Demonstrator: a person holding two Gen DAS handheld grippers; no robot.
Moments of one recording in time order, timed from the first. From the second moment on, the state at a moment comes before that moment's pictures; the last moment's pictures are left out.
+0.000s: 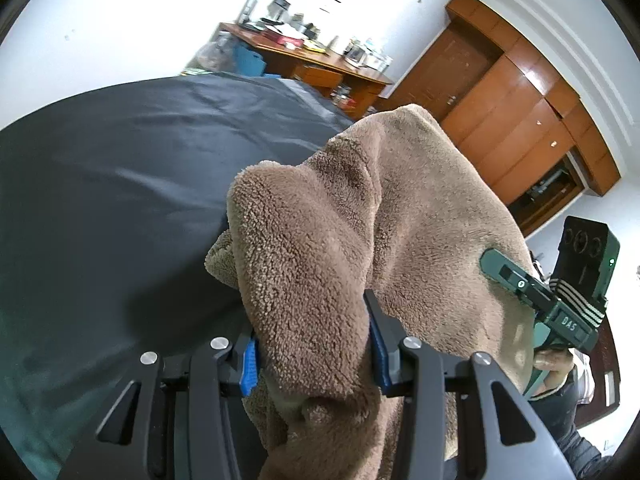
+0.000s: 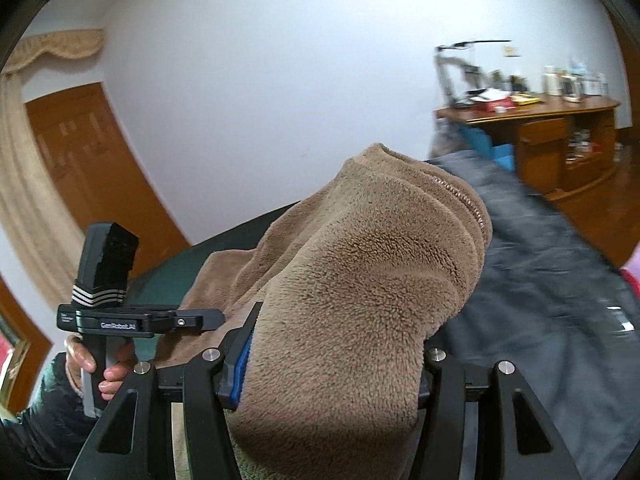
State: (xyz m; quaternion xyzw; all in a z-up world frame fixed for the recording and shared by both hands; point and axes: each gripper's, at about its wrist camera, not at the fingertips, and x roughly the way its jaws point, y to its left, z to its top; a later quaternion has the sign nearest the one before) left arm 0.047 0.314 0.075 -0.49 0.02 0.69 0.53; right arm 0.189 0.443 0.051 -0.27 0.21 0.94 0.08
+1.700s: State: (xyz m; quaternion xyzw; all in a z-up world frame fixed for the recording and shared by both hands) left arm 0.064 0.185 0.029 -0.44 0.09 0.84 0.31; right arm 0.184 0.319 0.009 -0.35 -0.02 0.90 0.27
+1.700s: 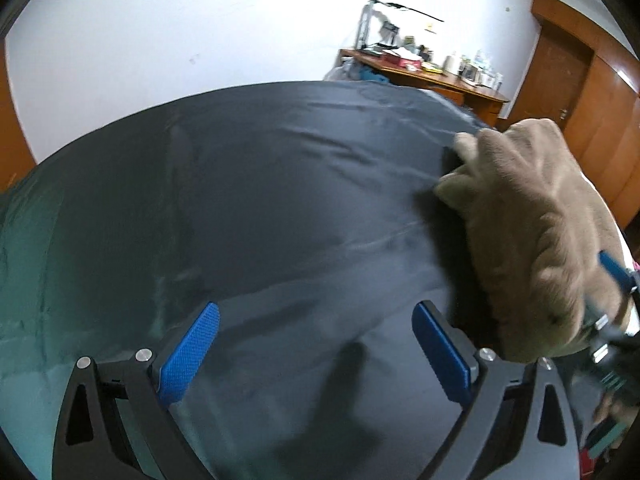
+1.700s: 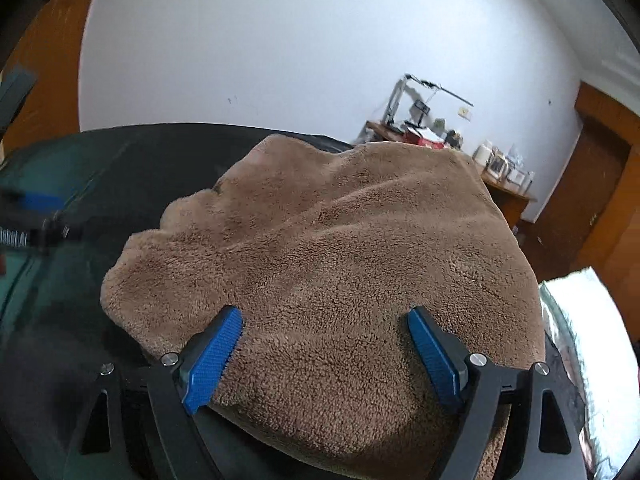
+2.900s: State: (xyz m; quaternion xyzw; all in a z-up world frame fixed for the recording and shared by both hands) left arm 0.059 0.164 0.008 -0.44 0.11 0.84 0.29; right arm 0.156 0.324 0.077 -0.30 0.00 0.91 0.30
